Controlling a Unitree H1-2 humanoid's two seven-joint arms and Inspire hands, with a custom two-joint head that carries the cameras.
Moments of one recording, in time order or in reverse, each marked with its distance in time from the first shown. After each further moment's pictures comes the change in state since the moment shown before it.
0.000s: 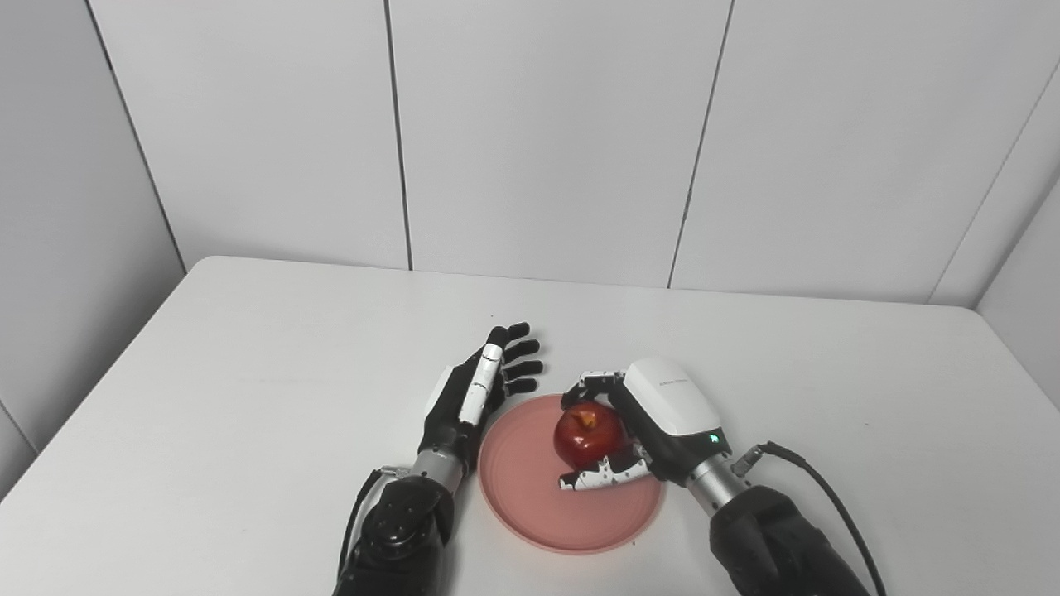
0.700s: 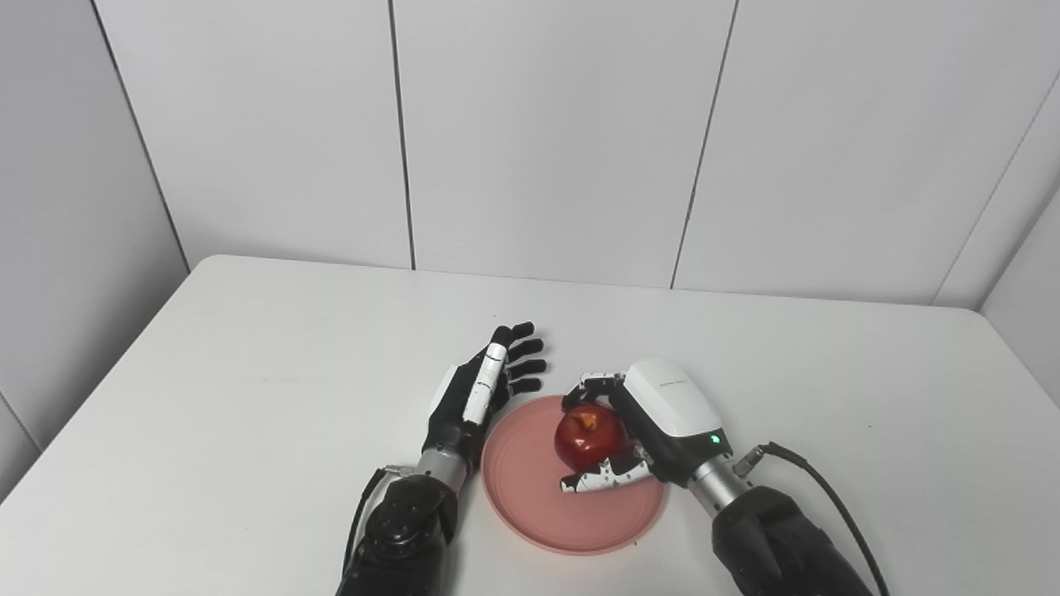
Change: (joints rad) left arm -0.009 -0.001 -0.003 0.019 0.001 -0.016 -0.001; right arm -0.001 -0.007 0.002 -0.006 -0.002 -0.008 0.015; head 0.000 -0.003
